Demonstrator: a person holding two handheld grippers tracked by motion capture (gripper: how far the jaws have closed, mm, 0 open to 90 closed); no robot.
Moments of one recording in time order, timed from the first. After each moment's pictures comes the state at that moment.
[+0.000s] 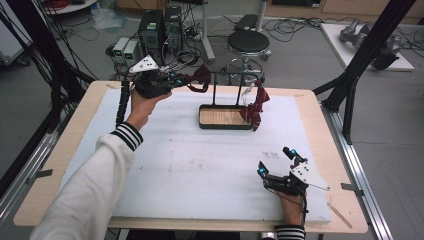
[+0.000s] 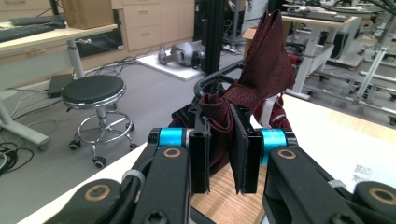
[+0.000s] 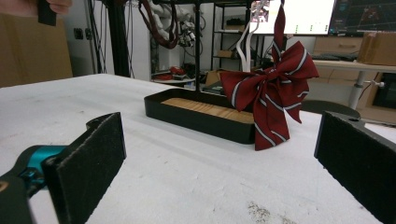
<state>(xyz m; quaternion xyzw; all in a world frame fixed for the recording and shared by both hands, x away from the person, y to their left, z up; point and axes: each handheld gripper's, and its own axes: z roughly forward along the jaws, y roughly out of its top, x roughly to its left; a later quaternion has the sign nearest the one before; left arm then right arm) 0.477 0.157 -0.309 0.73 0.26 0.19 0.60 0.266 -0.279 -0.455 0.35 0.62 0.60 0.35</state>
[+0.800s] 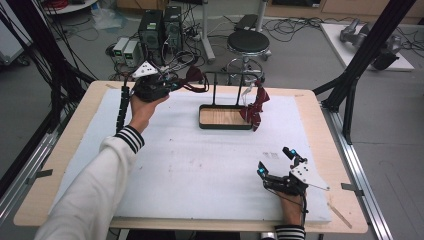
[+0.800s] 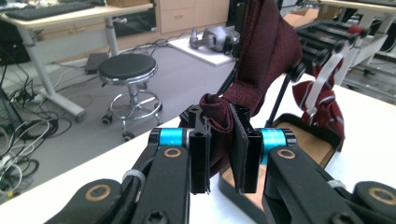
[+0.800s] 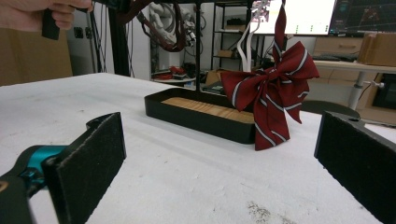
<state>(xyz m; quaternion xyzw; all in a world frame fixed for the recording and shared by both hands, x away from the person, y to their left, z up) 0.483 0.167 -0.335 0.73 0.32 0.22 0.56 0.266 -0.279 -0.455 0.35 0.63 0.60 0.36</state>
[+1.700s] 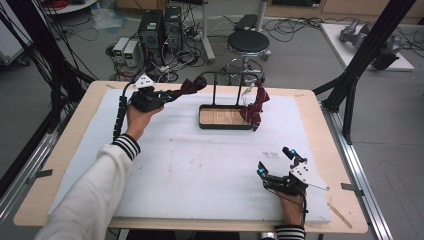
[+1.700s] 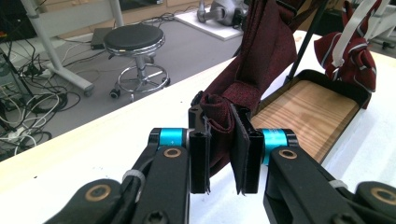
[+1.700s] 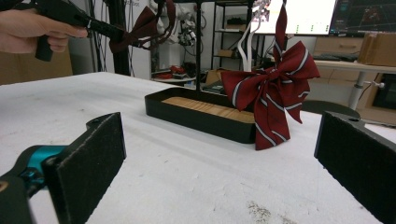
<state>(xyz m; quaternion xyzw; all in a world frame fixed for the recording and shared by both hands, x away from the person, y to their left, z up) 0.481 0.182 -0.370 0.75 0.33 0.22 0.53 0.266 -0.278 -0.455 0.35 0.63 0.60 0.35</state>
